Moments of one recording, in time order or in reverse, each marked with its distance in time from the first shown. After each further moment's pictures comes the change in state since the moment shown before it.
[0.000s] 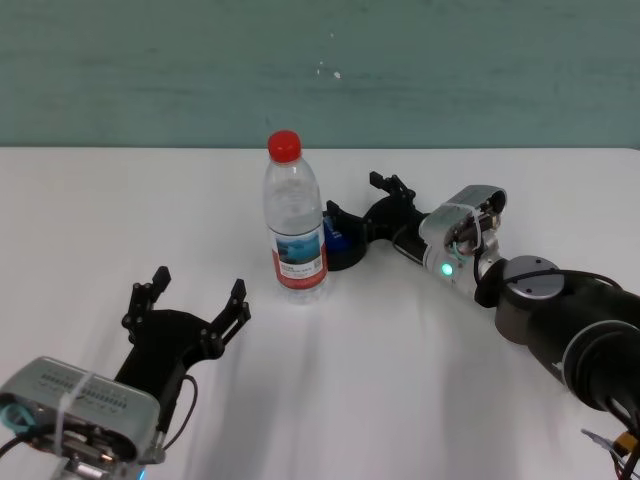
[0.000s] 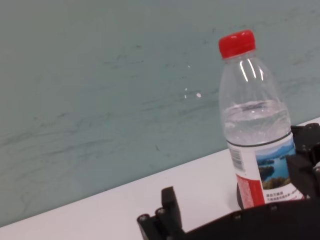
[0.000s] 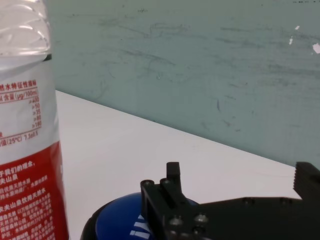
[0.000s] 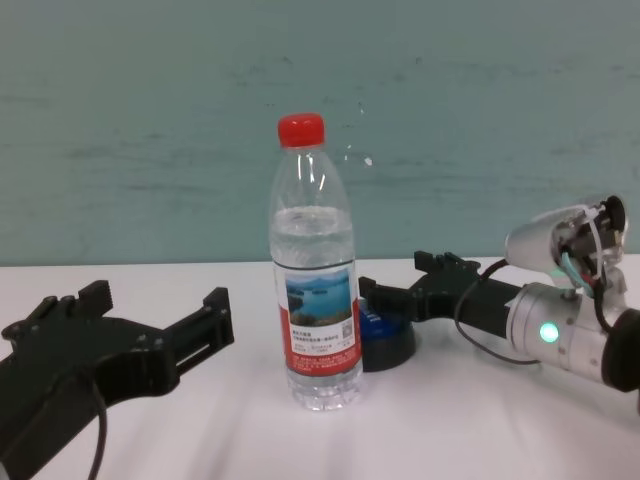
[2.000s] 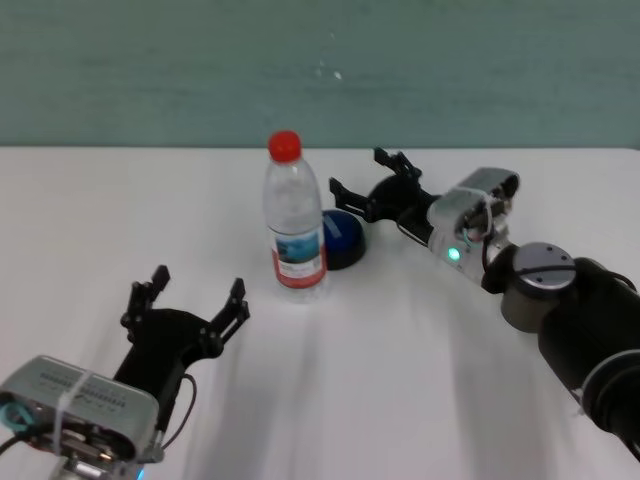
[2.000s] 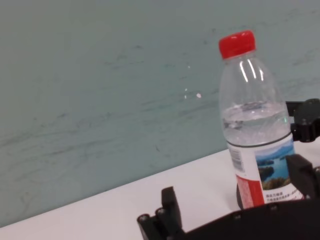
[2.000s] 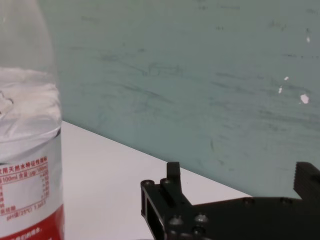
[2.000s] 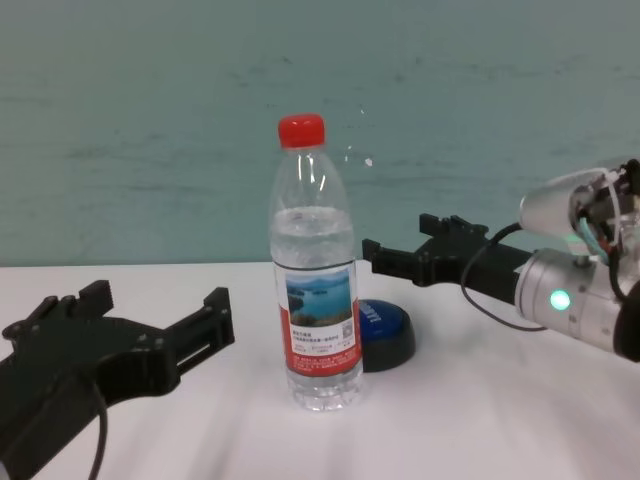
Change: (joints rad) left arm 0.000 0.000 0.000 0.000 0.000 0.000 0.000; right arm -0.182 0.069 -0.005 -0.413 0.001 0.163 -0.028
